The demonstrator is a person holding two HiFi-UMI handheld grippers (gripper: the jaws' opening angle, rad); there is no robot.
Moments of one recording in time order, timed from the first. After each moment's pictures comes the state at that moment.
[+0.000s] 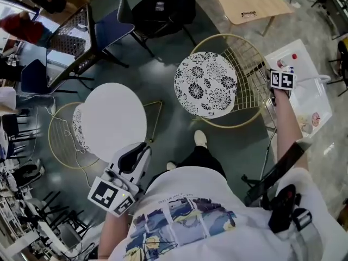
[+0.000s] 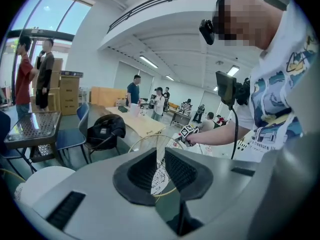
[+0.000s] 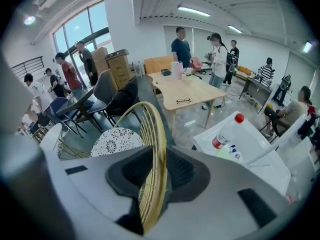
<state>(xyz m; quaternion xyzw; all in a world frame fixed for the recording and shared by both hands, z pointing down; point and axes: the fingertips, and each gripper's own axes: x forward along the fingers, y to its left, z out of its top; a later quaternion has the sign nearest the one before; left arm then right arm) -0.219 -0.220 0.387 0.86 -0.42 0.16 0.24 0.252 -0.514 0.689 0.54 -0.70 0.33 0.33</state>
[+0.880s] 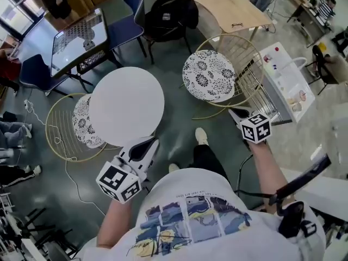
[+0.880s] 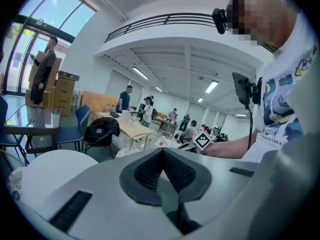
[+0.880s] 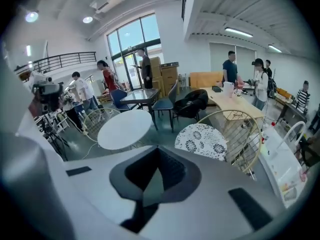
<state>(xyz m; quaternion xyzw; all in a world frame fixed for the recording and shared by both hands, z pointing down) -0.364 -0.014 0.350 0.90 -0.37 0.09 0.23 -0.097 -0.119 0.507 0.38 -0.84 0.24 0.31</state>
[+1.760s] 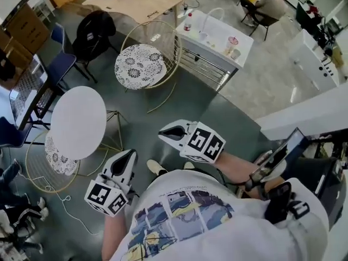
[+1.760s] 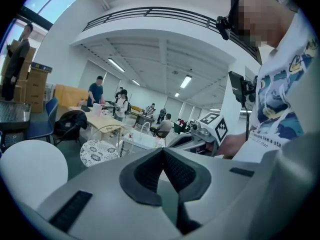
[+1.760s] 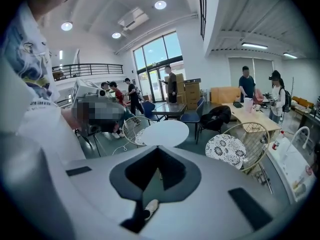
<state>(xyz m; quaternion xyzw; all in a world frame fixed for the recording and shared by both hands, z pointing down) -0.244 0.162 0.349 0.94 -0.24 0.10 0.22 -0.163 0.145 0.401 0.29 -0.91 0.17 0.24</state>
